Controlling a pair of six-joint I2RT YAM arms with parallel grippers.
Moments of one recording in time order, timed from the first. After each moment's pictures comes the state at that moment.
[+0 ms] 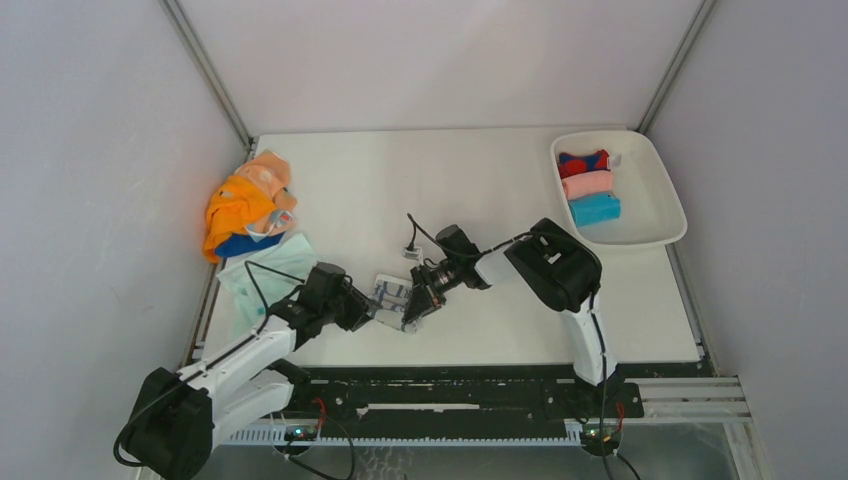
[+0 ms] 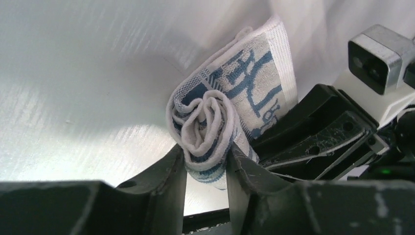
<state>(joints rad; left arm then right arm) -0.47 0.95 0.35 -0.32 0.05 -1.31 0.73 2.16 1.02 0.33 -1.15 0.64</state>
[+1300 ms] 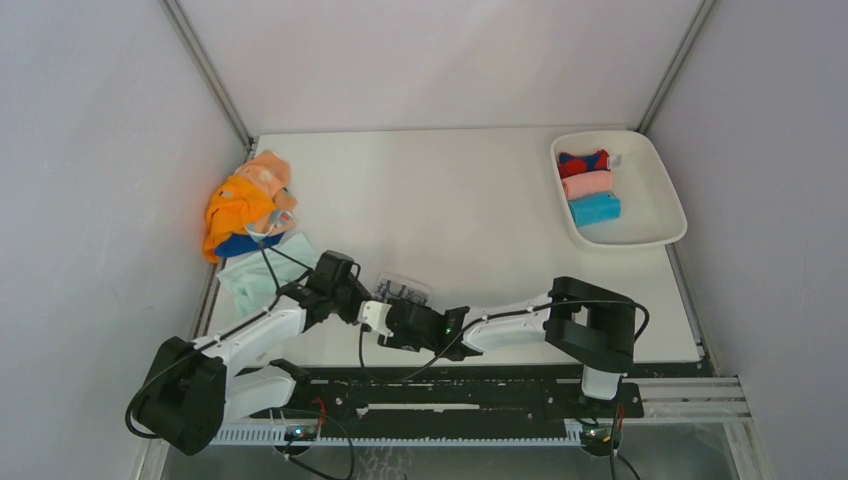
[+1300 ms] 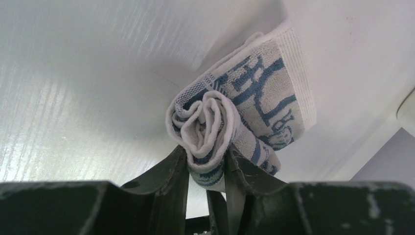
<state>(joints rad) -0.48 1.12 0.46 -0.36 0.05 -1.19 1.30 1.79 0.94 0.03 0.25 -0.24</state>
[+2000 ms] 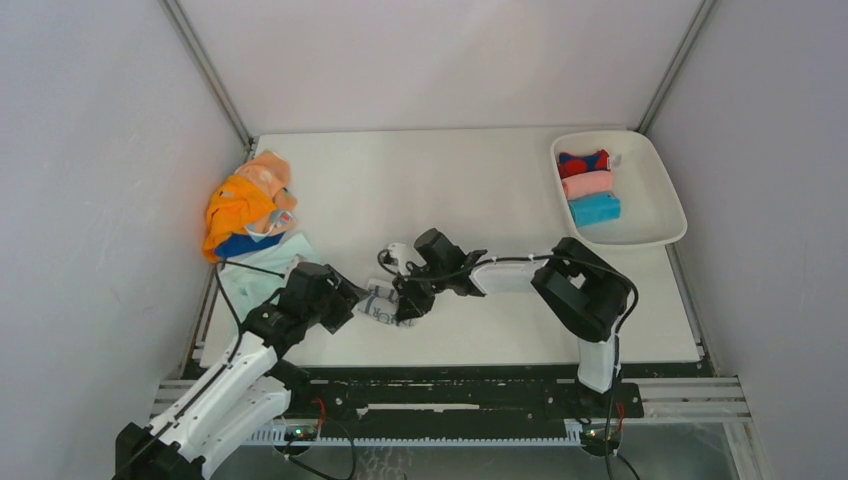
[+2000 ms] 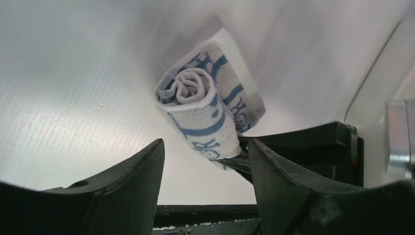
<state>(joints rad) -0.46 0.72 0.46 -0.60 -0.07 -1.23 0.93 1.87 1.04 0.01 -0.55 0.02</state>
